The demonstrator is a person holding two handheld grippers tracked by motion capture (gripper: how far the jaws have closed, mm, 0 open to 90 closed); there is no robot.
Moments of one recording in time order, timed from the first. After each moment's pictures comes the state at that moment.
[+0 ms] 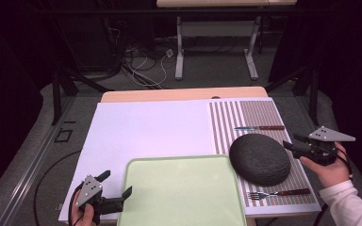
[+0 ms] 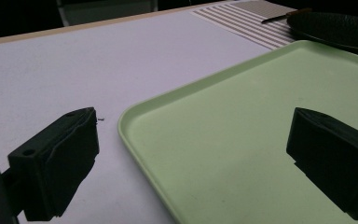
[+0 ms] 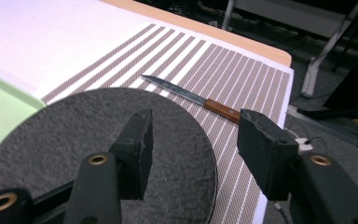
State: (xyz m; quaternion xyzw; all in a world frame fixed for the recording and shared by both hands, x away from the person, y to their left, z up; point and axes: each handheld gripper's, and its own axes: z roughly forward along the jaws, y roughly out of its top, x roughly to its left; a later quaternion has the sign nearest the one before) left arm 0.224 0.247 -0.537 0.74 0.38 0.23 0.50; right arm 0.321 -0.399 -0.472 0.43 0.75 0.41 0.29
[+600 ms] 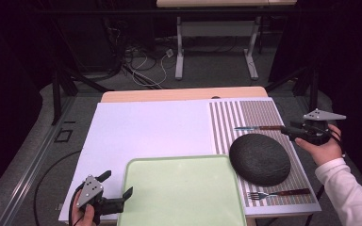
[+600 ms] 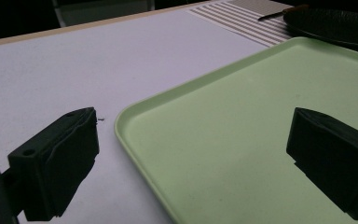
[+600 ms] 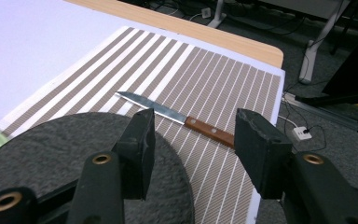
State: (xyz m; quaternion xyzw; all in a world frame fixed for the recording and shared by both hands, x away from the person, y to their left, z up) left arm 0.224 0.245 -0.536 0.75 0.37 0.23 0.49; right arm 0.372 -0.400 -0.461 0.46 0.75 0.39 0.28
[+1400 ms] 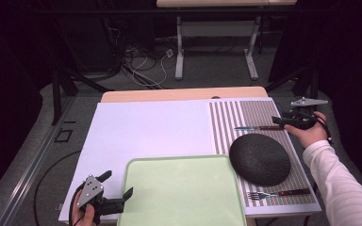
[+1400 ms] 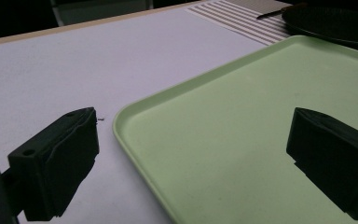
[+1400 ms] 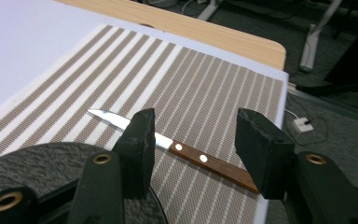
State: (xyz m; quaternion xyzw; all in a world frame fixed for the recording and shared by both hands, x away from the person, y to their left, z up) left arm 0.224 0.244 -0.537 0.75 0.37 0.23 0.50; right arm 0.429 -0.390 -0.472 0.48 0.75 0.38 0.26
